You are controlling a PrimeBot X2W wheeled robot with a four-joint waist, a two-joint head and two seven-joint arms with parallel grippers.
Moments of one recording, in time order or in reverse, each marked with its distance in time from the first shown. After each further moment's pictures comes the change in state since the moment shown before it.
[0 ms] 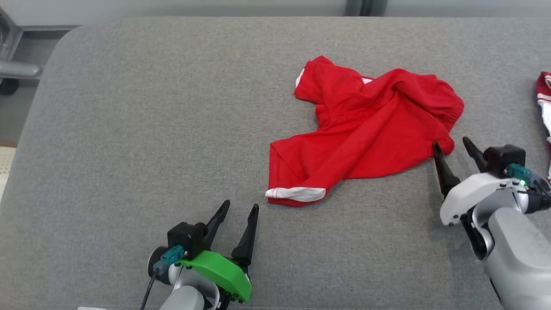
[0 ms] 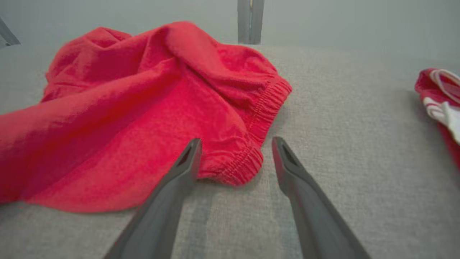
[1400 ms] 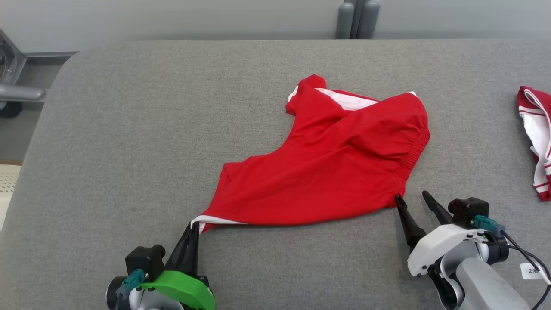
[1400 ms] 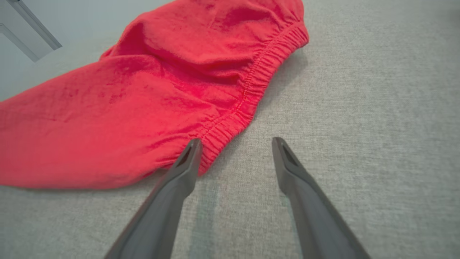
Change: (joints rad) left arm 0.114 0.000 0.233 -0.027 0.120 -0.003 0.000; right arm 0.204 0.098 0.041 -0.093 0.091 0.000 0.000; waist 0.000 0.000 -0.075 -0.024
